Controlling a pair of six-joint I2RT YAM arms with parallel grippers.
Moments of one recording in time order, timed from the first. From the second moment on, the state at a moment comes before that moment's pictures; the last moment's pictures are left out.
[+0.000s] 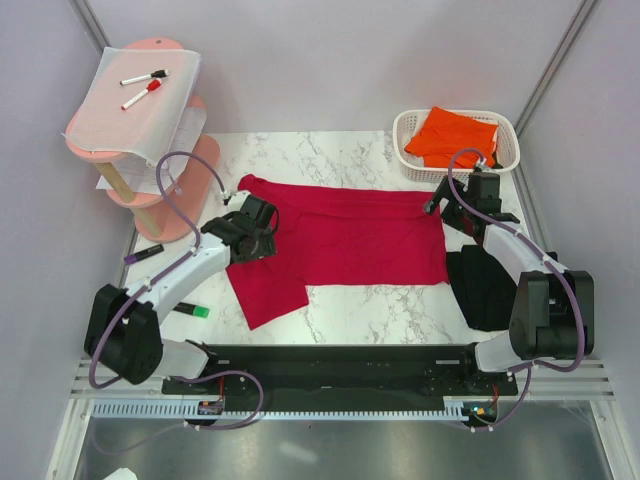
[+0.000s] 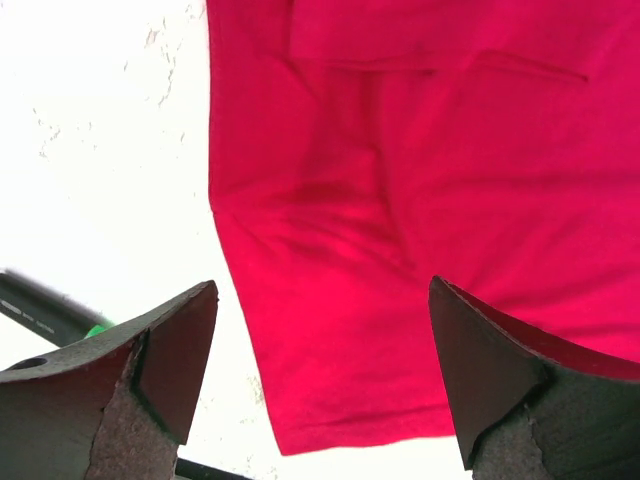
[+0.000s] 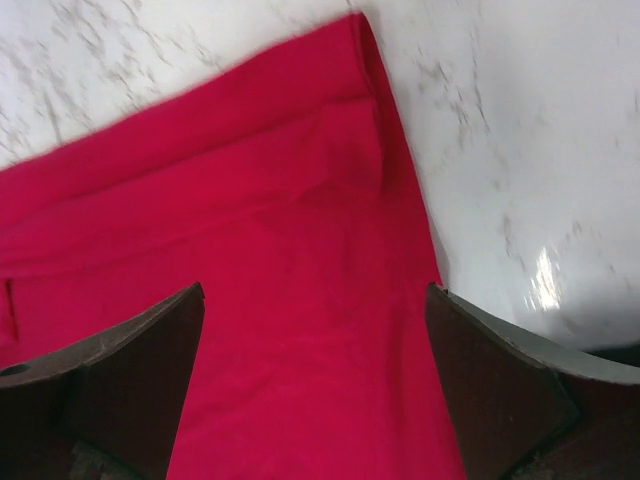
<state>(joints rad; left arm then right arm) -0.50 1.41 1.00 -0.73 -0.49 -0.64 0.00 1.48 0.93 -0.13 -0.08 0.51</state>
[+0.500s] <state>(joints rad) -0.50 1.20 0.76 -0.68 -0.36 -0.70 0.00 1.26 0.68 -0.25 -0.09 0.56</state>
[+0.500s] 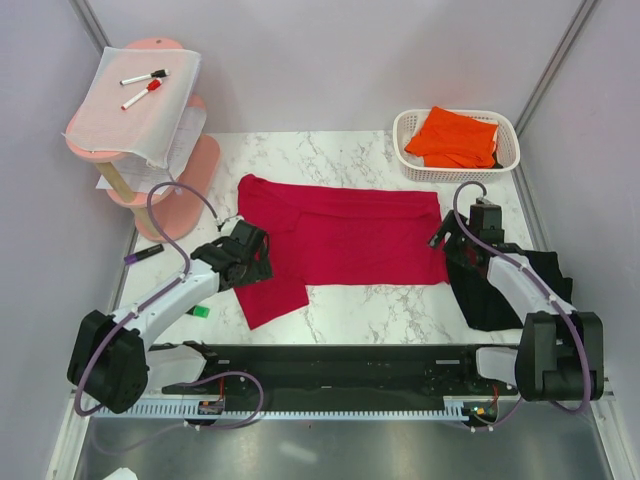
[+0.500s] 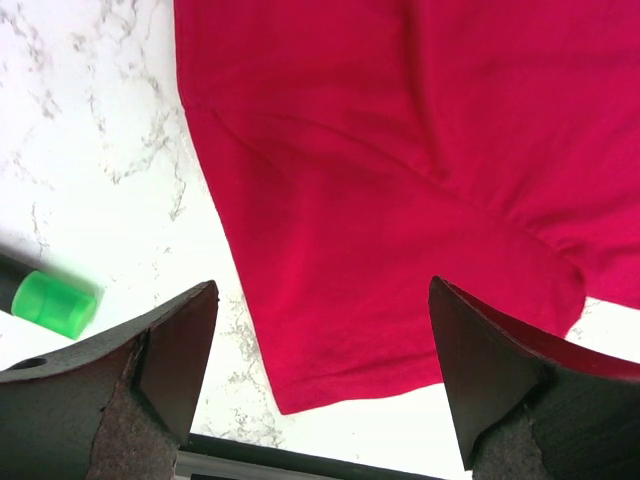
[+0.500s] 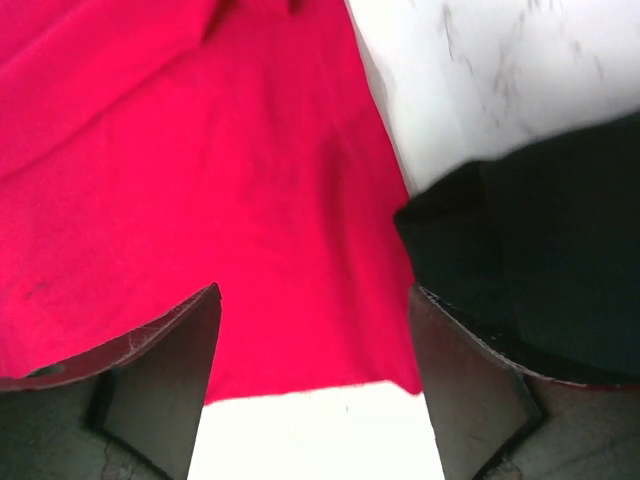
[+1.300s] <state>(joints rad) -0.52 1.13 0.55 -0.71 -0.21 -0.85 0.00 1.00 0.49 -0.45 -0.16 0.74</state>
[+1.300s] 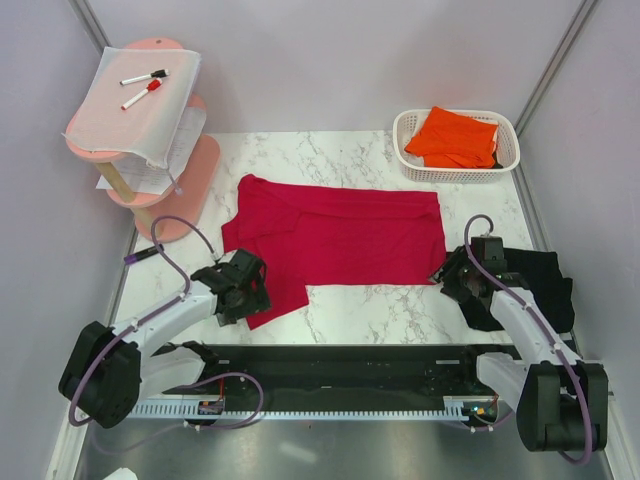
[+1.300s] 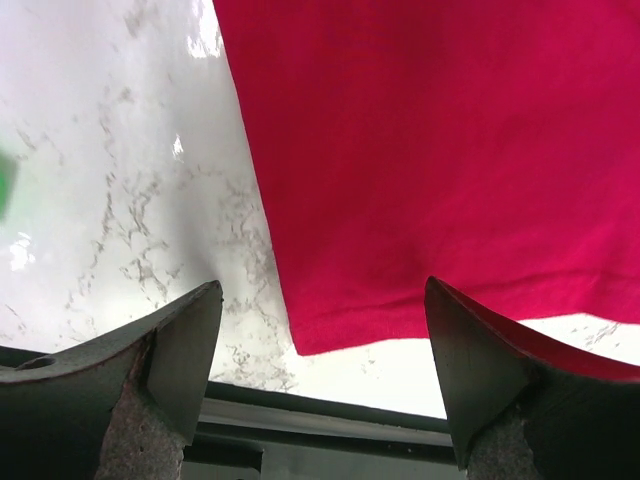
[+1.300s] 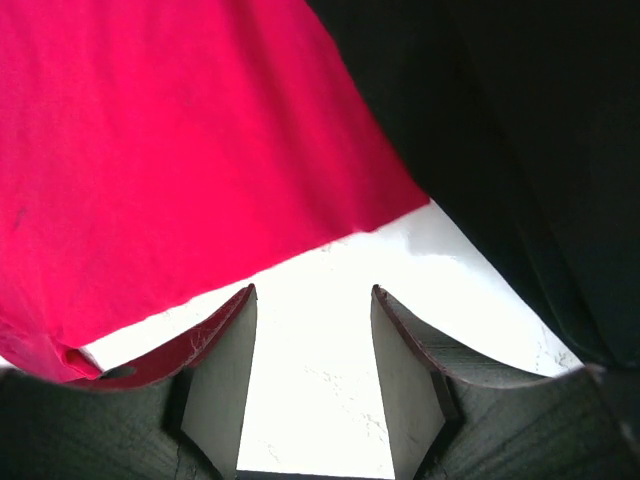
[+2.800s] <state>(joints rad) -0.64 1.09 0.51 -0.73 -0.21 -0.95 0.00 1.18 0.41 -0.10 0.03 0.84</state>
